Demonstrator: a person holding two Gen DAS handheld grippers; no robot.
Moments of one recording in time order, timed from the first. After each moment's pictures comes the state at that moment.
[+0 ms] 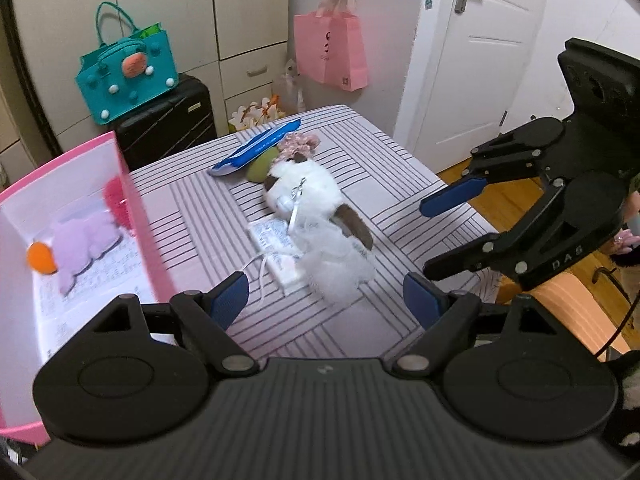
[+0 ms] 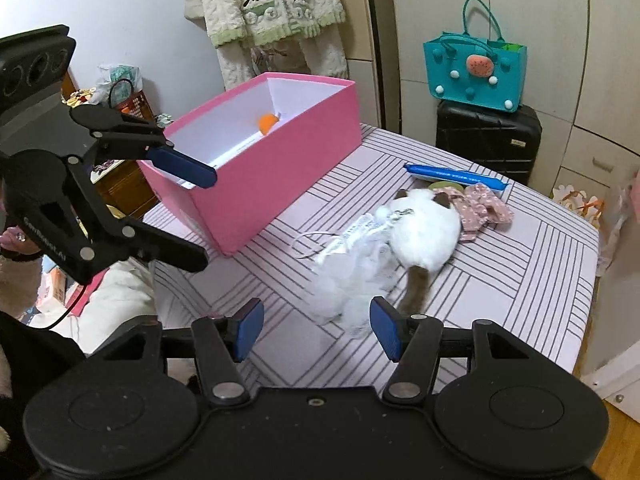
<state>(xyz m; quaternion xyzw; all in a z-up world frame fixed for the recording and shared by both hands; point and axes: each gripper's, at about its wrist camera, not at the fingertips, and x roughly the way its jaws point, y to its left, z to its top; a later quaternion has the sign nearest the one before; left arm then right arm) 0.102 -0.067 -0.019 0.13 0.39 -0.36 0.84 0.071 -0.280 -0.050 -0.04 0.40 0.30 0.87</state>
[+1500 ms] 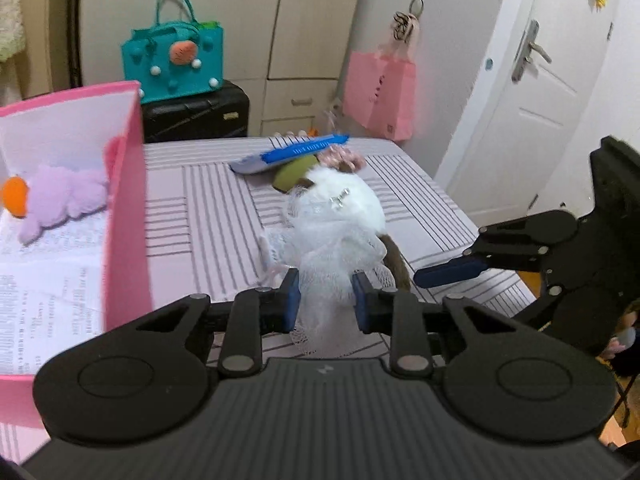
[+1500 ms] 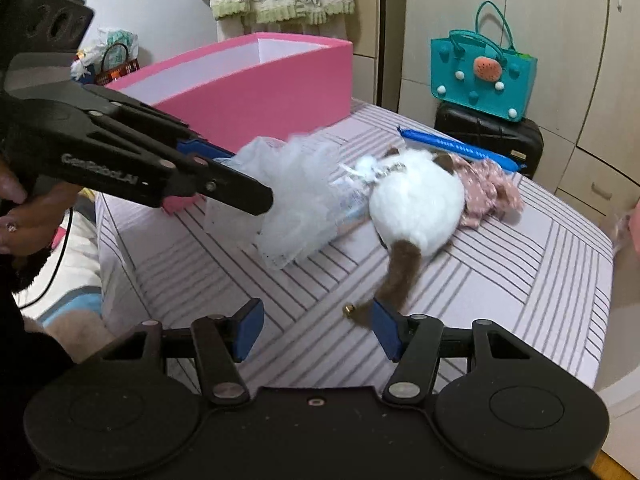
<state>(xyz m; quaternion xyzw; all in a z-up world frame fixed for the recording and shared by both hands) 0.123 -0.063 -0.084 0.00 0.34 -0.30 0.89 0.098 -0.274 -0.124 -0.10 0.37 0.29 0.87</state>
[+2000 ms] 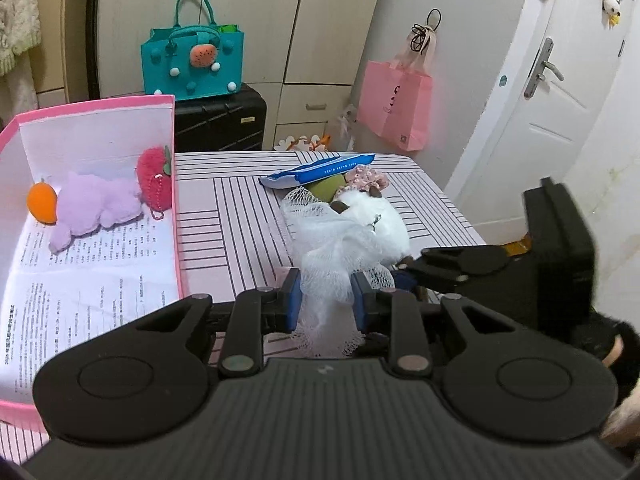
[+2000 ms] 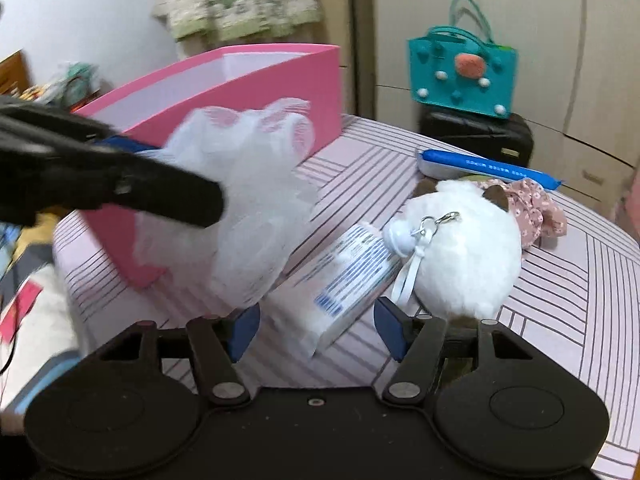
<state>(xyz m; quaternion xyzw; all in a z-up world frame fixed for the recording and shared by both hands) 0.142 -0.037 -0.066 -0.01 0.35 -0.29 0.89 0.145 -0.220 -0.144 -0.05 0.36 0.24 0.90</state>
